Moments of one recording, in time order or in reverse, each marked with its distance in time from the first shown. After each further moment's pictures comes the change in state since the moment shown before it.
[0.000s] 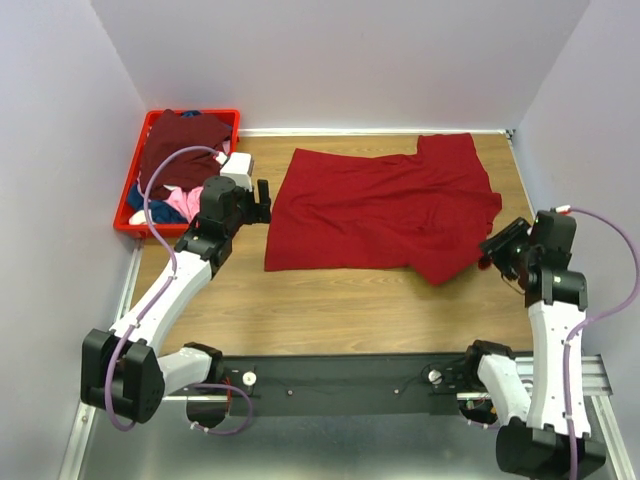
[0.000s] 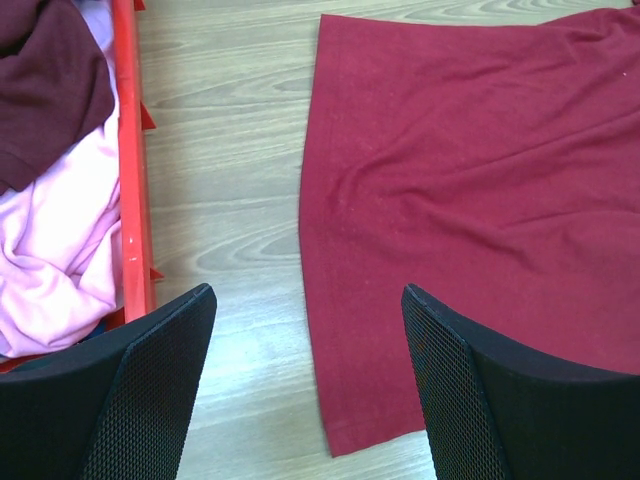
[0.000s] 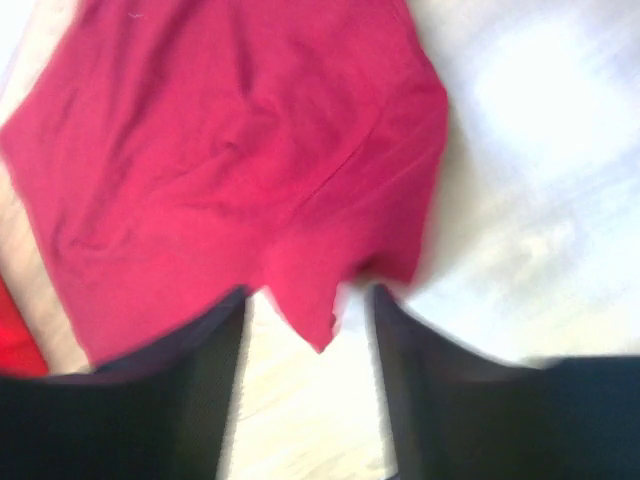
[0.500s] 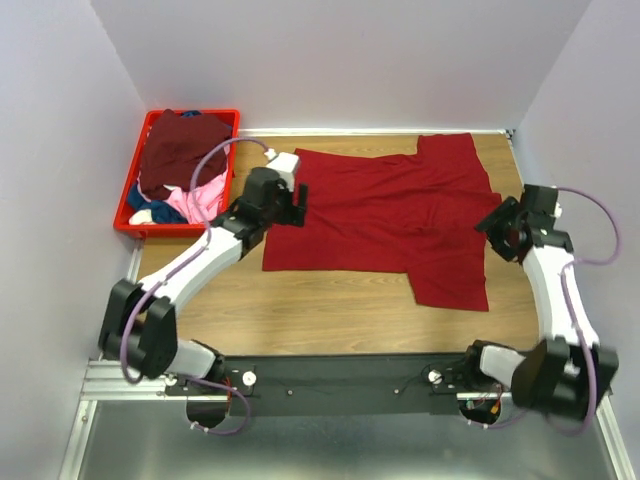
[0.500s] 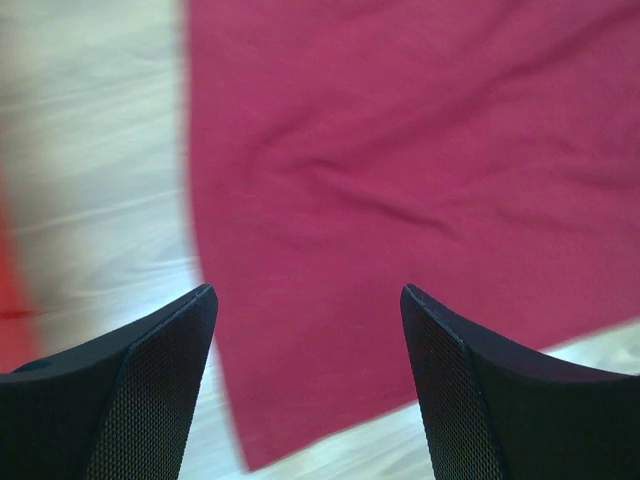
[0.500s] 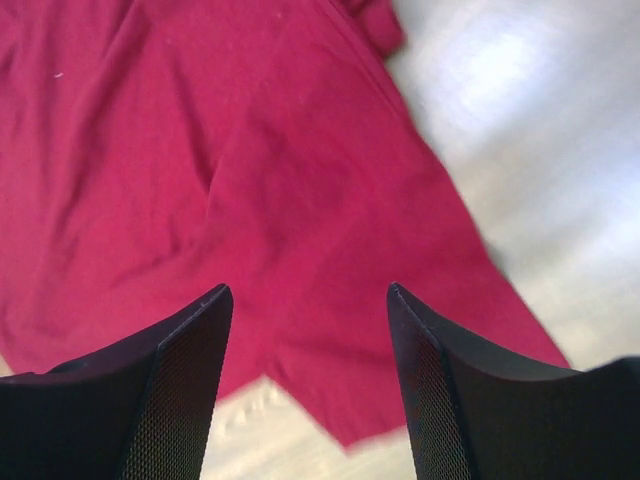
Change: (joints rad) left arm -0.148 0.200 0.133 -0.056 0.019 -0.014; right arm 0.000 0.290 0.013 0.153 0.090 0.007
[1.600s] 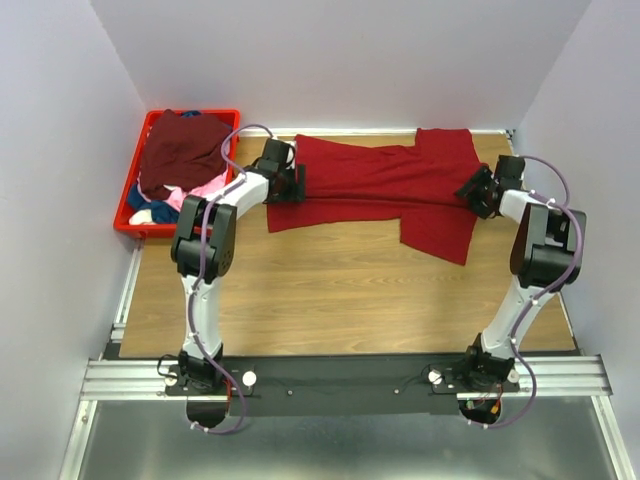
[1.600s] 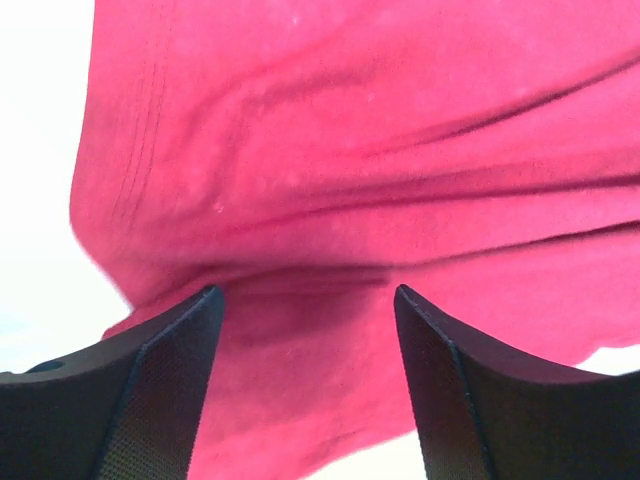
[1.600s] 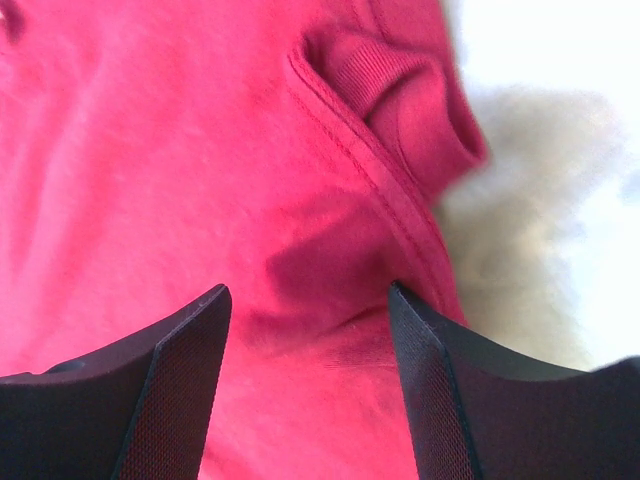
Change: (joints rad) left arm 0.143 0.784 0.612 -0.212 0.109 -0.113; right arm 0.009 0.892 0.325 0.618 -0.173 -0.047
